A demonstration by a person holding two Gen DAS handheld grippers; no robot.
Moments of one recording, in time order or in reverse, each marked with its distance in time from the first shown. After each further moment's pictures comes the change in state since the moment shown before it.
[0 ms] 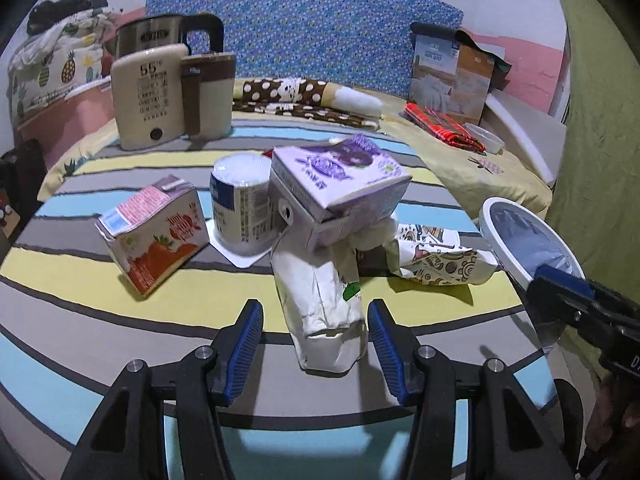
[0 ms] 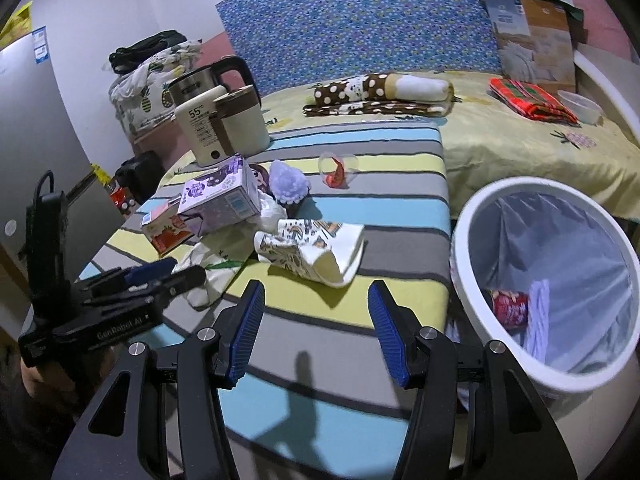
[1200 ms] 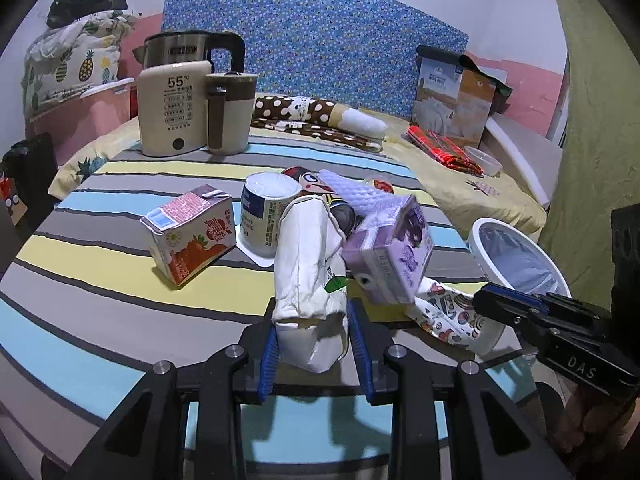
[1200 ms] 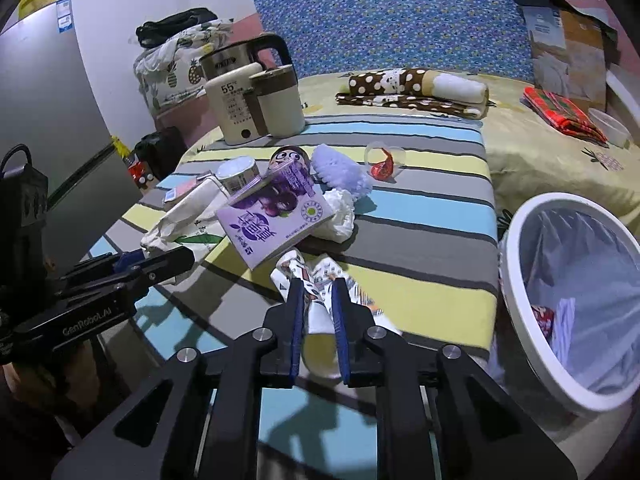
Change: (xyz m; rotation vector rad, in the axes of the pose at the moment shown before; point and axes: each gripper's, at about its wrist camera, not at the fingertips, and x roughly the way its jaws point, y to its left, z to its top) left arm -0.046 0.012 -0.010 -0.043 -0.080 -0.008; right arm -0.001 0.023 -0.004 -0.062 0.042 0.055
